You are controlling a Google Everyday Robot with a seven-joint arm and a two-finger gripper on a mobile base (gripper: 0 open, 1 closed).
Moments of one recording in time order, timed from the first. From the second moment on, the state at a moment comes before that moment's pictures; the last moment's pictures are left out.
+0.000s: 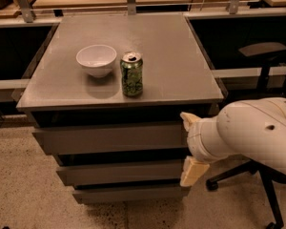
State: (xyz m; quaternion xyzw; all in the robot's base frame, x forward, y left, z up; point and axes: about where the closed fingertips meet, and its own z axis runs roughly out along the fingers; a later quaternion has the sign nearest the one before) arm 0.454 -0.118 0.750 -0.67 0.69 -0.05 0.26
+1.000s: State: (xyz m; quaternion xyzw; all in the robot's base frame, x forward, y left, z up) arm 0.497 -0.099 0.705 -0.70 0.66 -0.01 0.29
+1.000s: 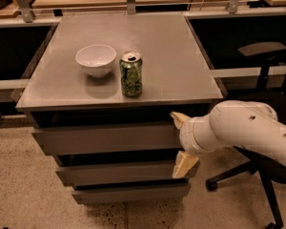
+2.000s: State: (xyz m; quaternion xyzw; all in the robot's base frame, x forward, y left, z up) arm 0.529 -0.112 0.674 -0.71 0.65 0.02 0.27
